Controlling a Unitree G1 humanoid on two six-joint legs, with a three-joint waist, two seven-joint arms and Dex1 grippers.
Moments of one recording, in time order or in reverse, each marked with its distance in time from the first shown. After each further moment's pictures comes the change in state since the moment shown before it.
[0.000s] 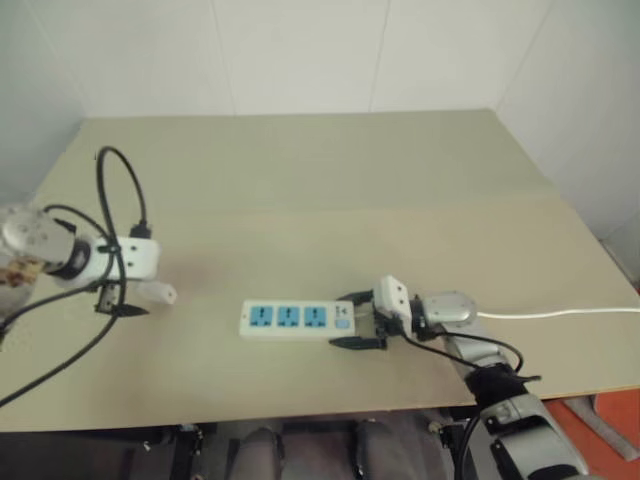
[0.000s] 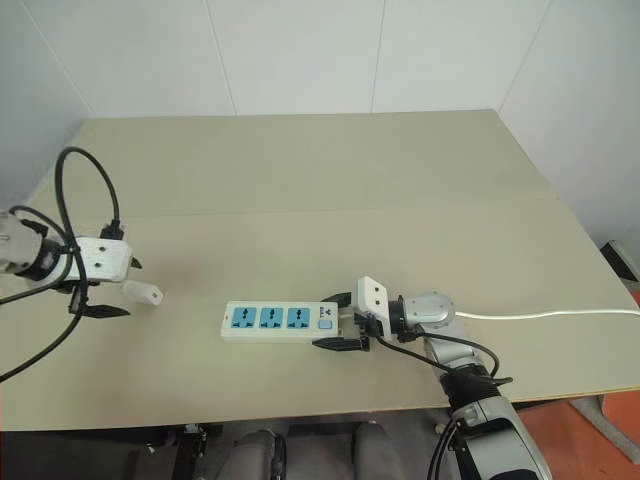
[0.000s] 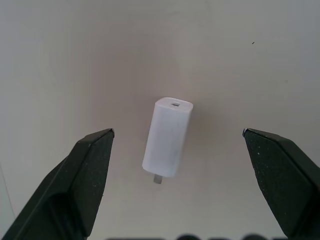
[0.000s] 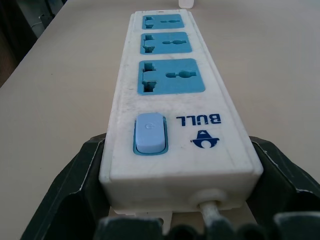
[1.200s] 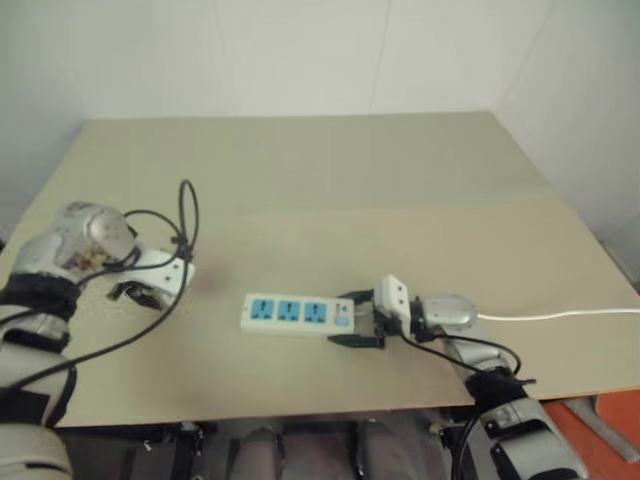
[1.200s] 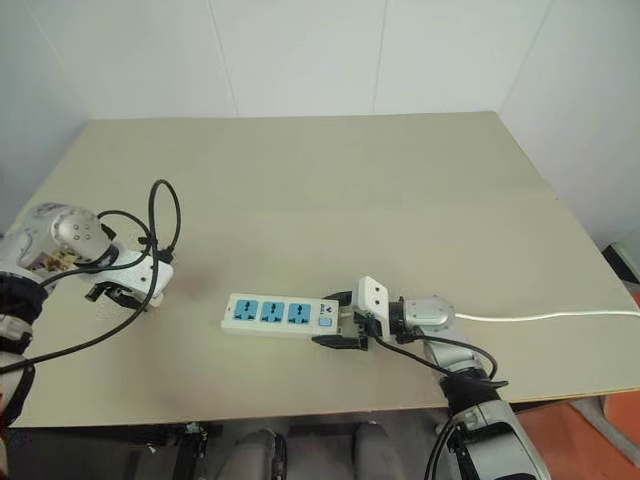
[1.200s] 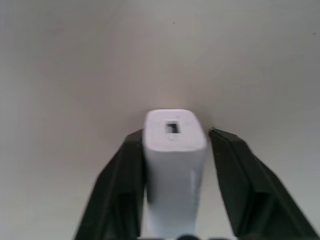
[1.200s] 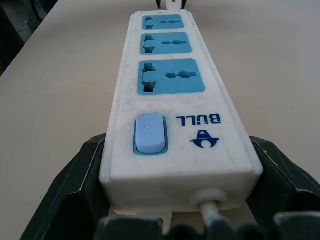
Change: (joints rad) left arm -0.299 -0.233 -0.225 0.490 0.319 -0.390 -0.076; right arm 0.028 0.005 -0.006 -0.017 0.003 0.009 -0.052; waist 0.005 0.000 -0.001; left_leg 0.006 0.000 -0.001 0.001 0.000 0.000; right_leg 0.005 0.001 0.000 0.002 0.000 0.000
